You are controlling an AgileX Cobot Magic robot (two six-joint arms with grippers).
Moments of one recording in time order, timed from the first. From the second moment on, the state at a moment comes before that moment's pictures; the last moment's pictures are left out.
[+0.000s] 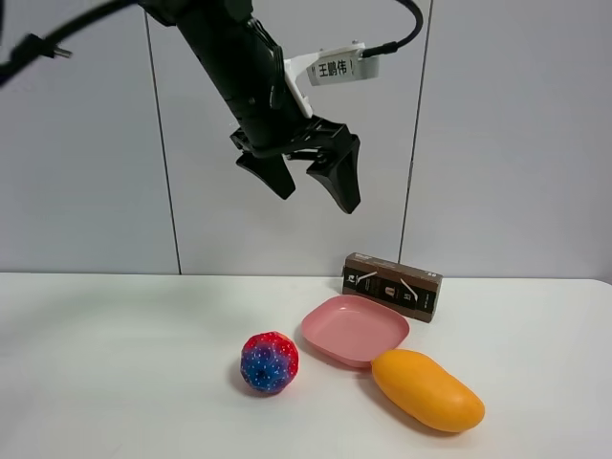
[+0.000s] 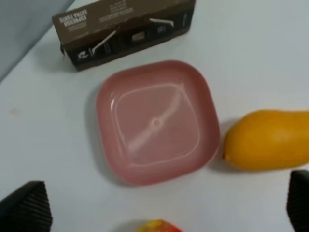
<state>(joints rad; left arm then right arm) -0.57 2.06 -1.91 -0.30 0.93 0.33 -0.01 0.00 -0.50 0.03 1.07 0.01</state>
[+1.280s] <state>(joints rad) -0.55 2.54 -2.17 -0.24 0.91 0.28 -0.01 0.00 -0.50 0.03 1.07 0.01</state>
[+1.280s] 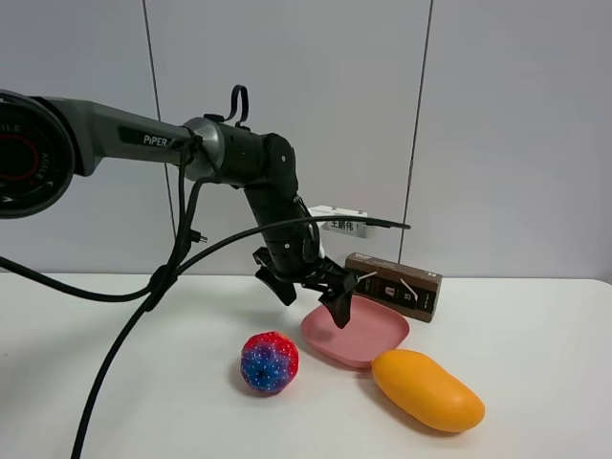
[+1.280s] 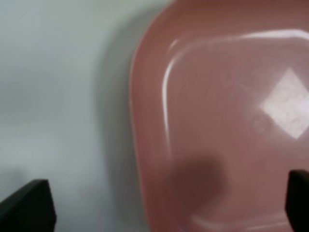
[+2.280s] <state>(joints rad) -0.54 2.61 -2.23 -0.24 0.91 0.34 -0.01 0.00 -0.50 0.03 1.07 0.01</state>
